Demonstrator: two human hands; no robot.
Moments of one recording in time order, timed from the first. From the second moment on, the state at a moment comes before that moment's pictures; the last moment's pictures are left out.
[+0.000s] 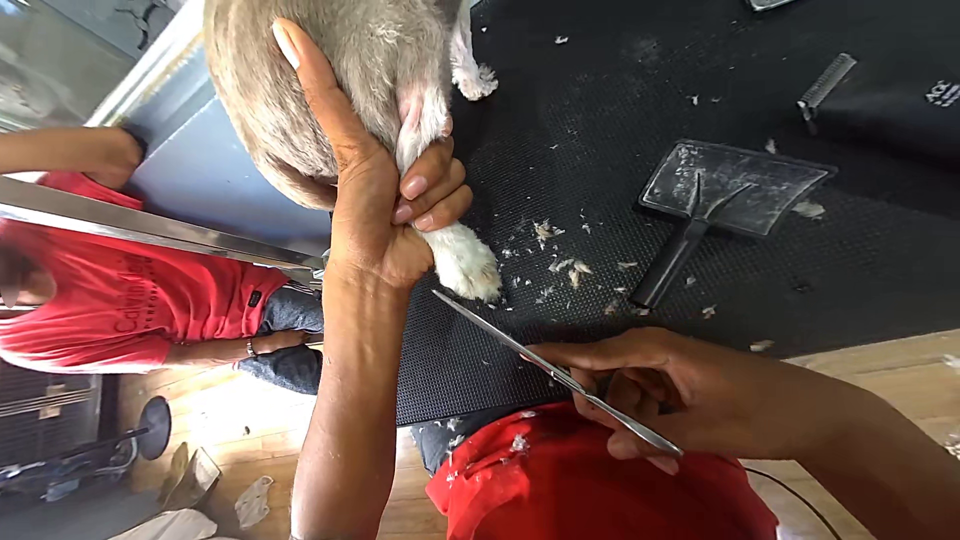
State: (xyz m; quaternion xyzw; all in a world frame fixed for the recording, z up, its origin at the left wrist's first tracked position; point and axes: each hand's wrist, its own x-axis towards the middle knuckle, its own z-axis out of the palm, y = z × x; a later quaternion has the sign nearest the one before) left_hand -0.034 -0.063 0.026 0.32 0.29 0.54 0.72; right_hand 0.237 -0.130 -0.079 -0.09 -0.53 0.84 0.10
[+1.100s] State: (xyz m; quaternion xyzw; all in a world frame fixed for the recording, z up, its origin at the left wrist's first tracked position) left_hand -0.047 -0.068 0.028 0.28 0.27 0.51 0.77; right_hand 0.243 0.026 -0.027 0.00 -0.81 0.59 -0.01
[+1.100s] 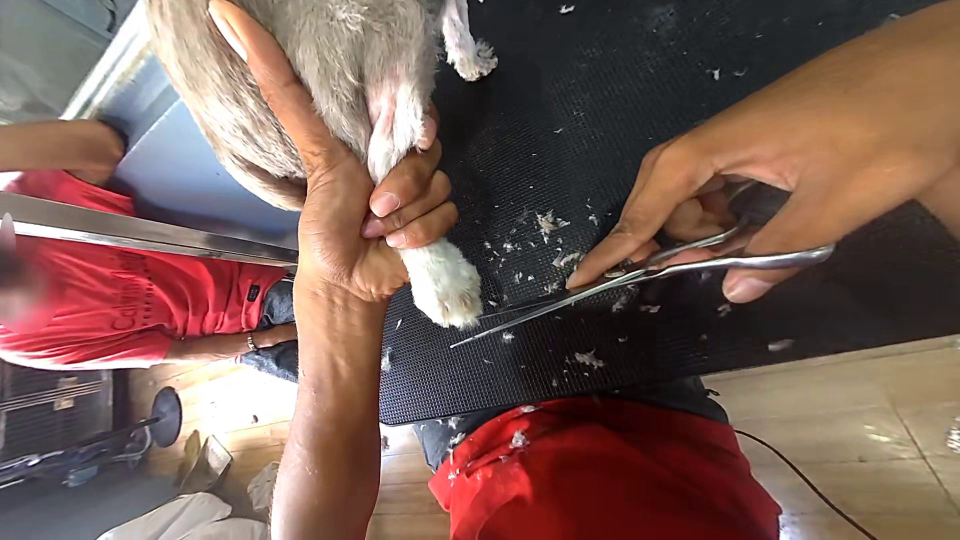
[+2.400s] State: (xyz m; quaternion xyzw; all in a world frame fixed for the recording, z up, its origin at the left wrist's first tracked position) left_hand -0.051 -0.068 0.023 0.26 0.20 0.53 0.78; right_hand 0.252 -0.017 -0.062 0.01 -0.76 0.65 0.03
